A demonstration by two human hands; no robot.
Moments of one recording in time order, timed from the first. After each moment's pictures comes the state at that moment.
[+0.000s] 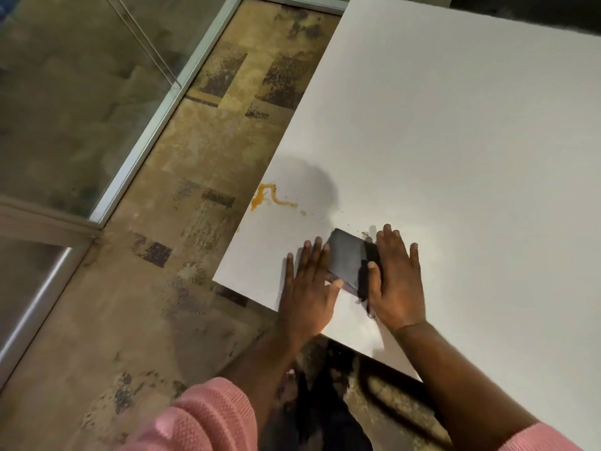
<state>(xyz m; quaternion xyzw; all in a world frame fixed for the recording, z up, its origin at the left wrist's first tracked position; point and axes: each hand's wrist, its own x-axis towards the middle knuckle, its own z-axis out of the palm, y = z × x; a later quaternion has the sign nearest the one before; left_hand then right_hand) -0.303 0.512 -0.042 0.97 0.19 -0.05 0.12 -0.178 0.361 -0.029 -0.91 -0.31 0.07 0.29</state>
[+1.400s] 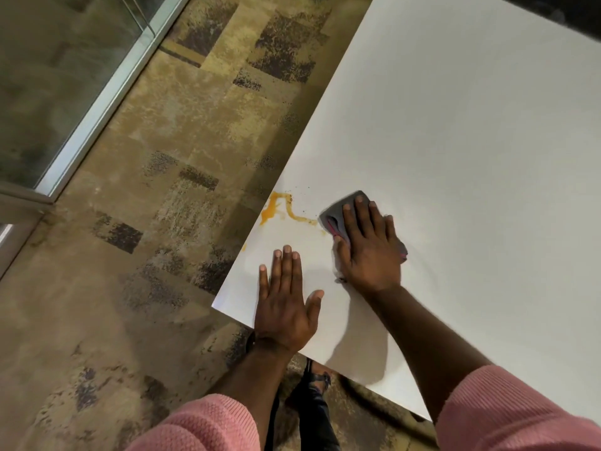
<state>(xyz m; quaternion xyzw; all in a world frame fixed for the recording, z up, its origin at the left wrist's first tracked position) -0.310 0.593 -0.070 0.94 0.29 -0.06 0.15 -0.125 0.504 -0.066 -0.92 -0.38 0.08 0.09</state>
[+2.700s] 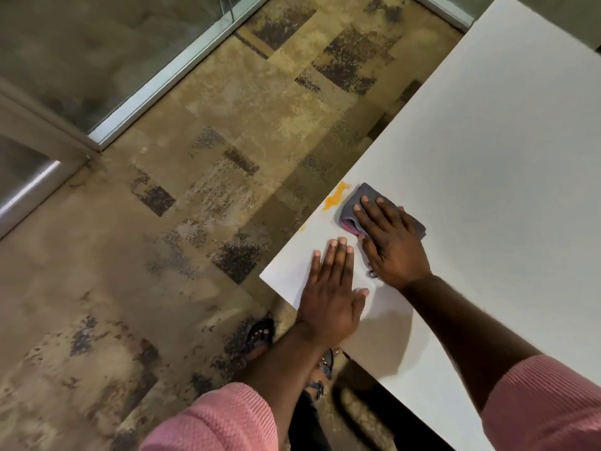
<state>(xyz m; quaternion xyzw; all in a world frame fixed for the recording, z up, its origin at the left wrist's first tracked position) -0.320 0.595 -0.065 0.94 0.27 -0.06 0.20 -0.126 0.549 -0.071 -0.81 -0.57 0.10 0.09</state>
